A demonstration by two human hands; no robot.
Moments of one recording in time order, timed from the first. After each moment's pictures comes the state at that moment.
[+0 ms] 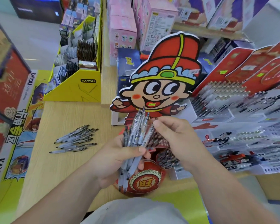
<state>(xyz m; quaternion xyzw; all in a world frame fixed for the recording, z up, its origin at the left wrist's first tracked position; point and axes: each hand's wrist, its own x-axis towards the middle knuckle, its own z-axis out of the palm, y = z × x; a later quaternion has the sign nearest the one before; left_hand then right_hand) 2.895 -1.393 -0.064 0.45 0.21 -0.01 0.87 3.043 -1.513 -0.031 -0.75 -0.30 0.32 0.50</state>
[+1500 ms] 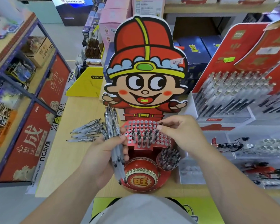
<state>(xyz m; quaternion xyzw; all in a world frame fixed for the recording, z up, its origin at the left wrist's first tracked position) 2.927 -1.441 -0.074 0.35 0.43 0.20 0.81 3.143 -1.537 -0.102 -0.77 -0.33 0.31 0.44</state>
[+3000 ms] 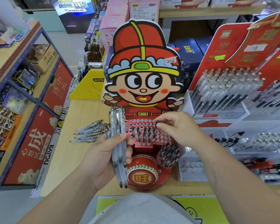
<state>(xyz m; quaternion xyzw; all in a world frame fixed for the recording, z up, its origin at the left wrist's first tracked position) 2.918 -1.453 -0.057 0.37 0.36 0.17 0.84 3.154 -1.537 -0.103 -0.74 -0.47 0.31 0.37</state>
